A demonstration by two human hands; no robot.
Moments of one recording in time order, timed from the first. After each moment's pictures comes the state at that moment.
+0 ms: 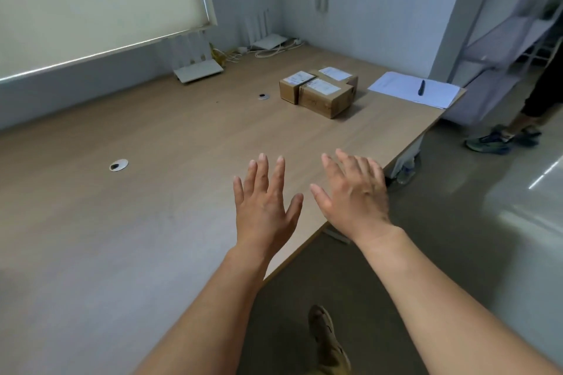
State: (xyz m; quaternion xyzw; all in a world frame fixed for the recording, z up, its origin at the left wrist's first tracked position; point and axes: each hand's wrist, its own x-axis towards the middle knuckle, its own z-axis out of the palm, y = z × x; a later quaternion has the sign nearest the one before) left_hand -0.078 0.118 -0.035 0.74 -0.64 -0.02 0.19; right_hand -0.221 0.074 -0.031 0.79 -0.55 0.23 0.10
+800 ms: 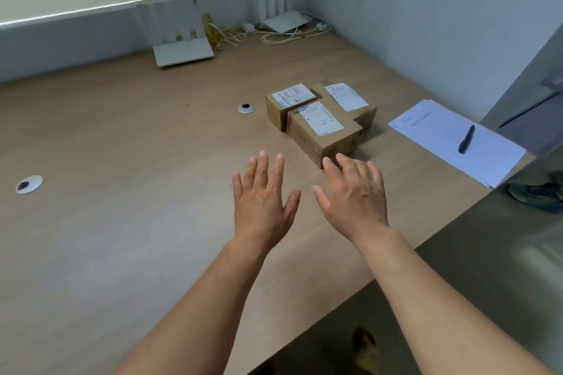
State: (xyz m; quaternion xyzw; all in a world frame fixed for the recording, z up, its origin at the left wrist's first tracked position) left_hand -0.134 -0.203 -0.057 0.81 -0.56 -0.07 0.15; right_hand -0.273 -0.272 -0.053 0.86 -0.48 0.16 0.06
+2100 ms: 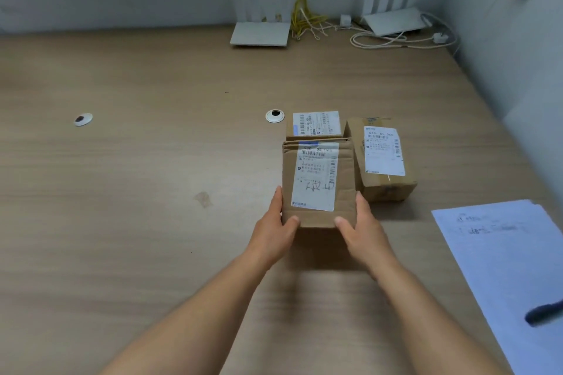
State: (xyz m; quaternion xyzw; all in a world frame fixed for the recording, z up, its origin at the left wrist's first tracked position) left_hand -0.214 -0.401 -0.113 0.84 -0.19 -0.32 0.40; right_hand -0.318 -0.538 -0.119 0.80 -0.39 0.03 -0.45
